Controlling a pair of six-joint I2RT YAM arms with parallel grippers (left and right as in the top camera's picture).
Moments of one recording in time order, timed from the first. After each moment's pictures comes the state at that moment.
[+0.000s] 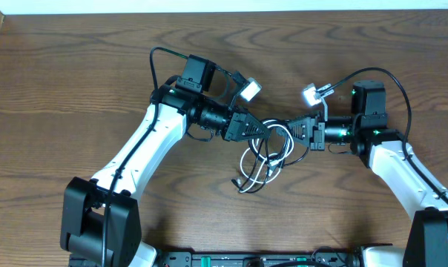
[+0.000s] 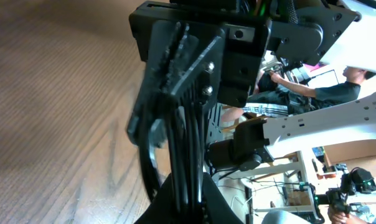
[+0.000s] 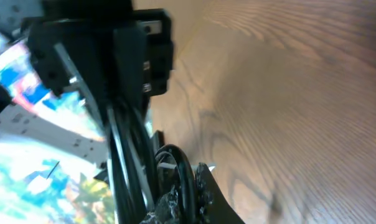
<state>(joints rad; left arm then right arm) -0.38 1.68 1.27 -0.73 1.21 0.14 0.09 1.50 0.79 -0.09 -1.32 0.17</state>
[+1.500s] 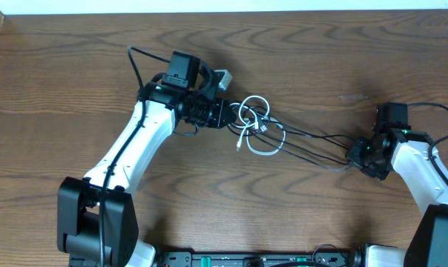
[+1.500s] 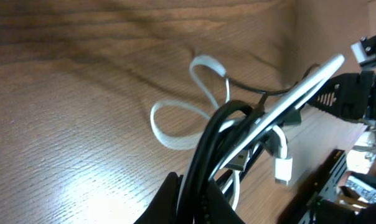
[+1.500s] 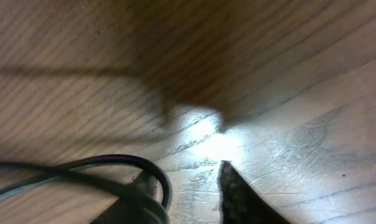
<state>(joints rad) -0.28 1.68 1.27 -0.73 0.63 -0.12 -0.13 1.50 0.80 -0.73 -0.05 0.51</state>
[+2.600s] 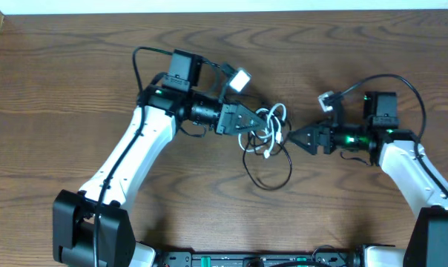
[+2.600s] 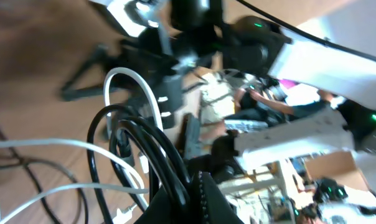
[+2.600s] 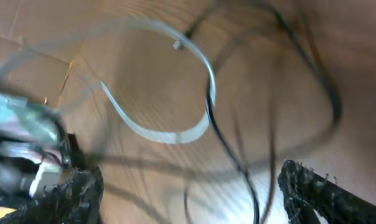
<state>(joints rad) -0.33 1.62 1.26 -0.67 1.32 0.04 0.00 1.50 0.80 -0.34 -0.99 -0.09</state>
